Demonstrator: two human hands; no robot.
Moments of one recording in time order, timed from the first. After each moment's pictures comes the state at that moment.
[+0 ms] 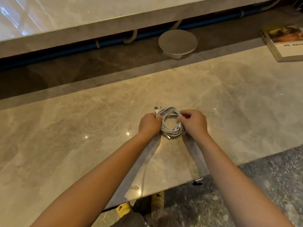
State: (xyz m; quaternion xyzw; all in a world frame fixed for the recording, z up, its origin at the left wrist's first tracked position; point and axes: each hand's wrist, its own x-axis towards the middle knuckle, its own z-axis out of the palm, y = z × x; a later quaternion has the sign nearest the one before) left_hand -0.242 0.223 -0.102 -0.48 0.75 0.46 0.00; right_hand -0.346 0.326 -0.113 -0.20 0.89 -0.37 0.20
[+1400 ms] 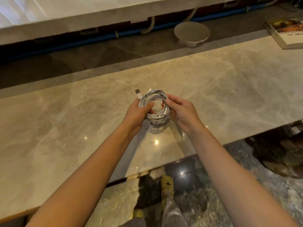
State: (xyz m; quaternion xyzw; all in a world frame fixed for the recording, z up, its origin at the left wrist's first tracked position) left_hand -0.102 0.186 -0.082 -0.39 0.55 0.71 -0.18; right_hand -0.201 0.289 -0.078 -0.04 0.59 -0.70 0.40
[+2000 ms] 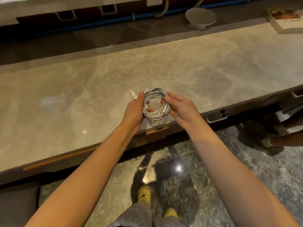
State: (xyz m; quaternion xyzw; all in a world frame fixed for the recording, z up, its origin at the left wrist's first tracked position) left_hand 0.063 0.237 -0.066 -0.38 0.47 0.77 -0.22; right_hand -0.039 0.333 -0.060 0.00 0.53 -0.72 0.44
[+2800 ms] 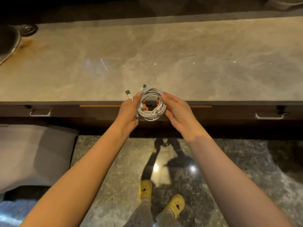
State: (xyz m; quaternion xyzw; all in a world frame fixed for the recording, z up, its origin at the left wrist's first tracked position) left_hand 0.232 0.244 -0.102 -0.50 0.29 0.75 -0.33; right_hand 0.111 0.316 -0.093 -0.04 0.48 -0.64 0.59
